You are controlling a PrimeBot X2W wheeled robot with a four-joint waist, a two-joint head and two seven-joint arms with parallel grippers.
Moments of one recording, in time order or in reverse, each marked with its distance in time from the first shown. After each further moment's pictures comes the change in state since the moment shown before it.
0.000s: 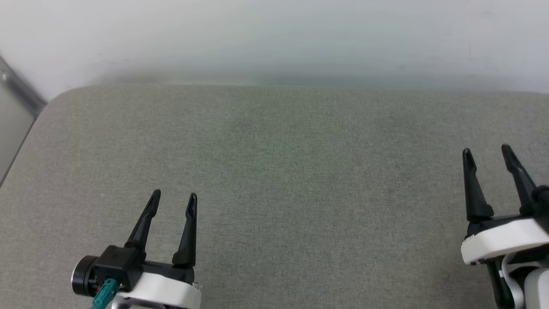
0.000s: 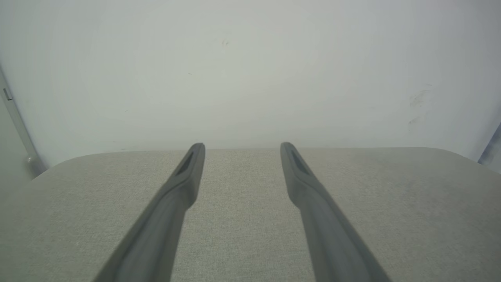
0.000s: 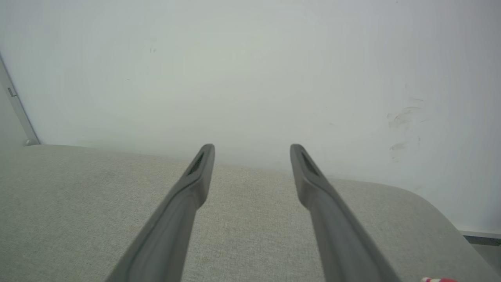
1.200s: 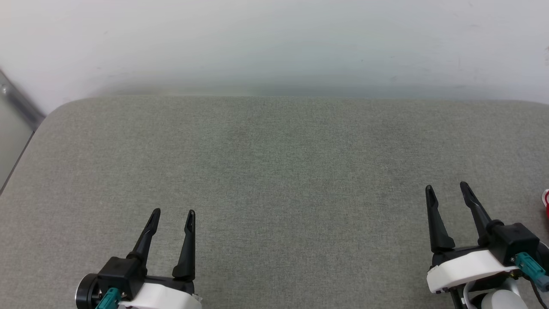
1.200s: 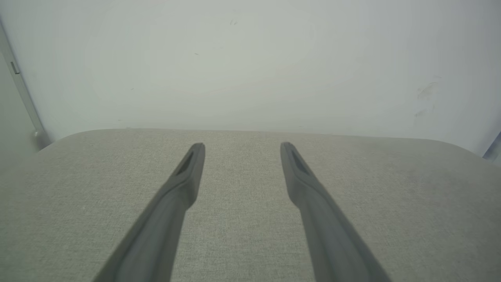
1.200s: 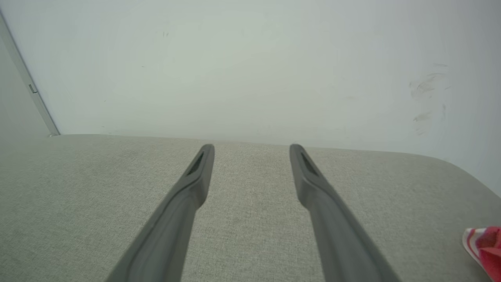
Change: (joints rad) left arm 0.043 -0.030 0.030 0.069 0.004 0.000 0.000; right arm 0.054 0.071 0.061 0.210 -0.024 0.000 -0.196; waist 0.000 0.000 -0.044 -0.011
